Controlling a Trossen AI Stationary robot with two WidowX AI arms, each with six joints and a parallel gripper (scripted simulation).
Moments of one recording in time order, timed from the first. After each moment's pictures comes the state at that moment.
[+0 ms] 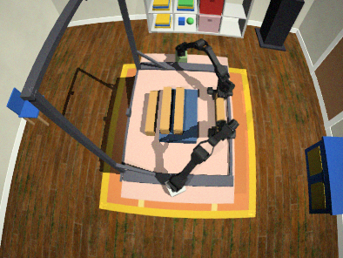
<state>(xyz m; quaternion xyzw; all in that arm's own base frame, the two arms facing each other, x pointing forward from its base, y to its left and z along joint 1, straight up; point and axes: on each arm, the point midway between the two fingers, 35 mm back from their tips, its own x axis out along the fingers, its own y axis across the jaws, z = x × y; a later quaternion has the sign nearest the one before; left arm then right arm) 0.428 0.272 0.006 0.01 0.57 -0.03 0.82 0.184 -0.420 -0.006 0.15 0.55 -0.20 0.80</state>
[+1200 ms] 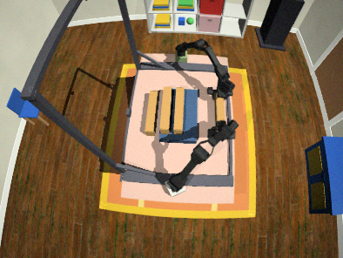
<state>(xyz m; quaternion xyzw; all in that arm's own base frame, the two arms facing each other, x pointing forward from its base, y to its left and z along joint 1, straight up) 0.428 0.272 0.006 0.01 0.57 -0.03 0.82 0.184 -0.420 -0.012 0.14 0.54 -0.20 0.80</state>
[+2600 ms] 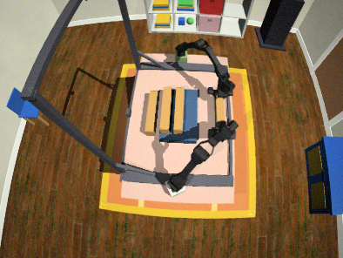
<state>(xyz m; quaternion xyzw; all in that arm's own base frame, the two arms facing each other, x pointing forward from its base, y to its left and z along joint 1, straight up) 0.428 0.275 0.006 0.02 0.57 -0.02 0.82 0.182 -0.422 -0.014 0.14 0.54 -0.20 0.80</state>
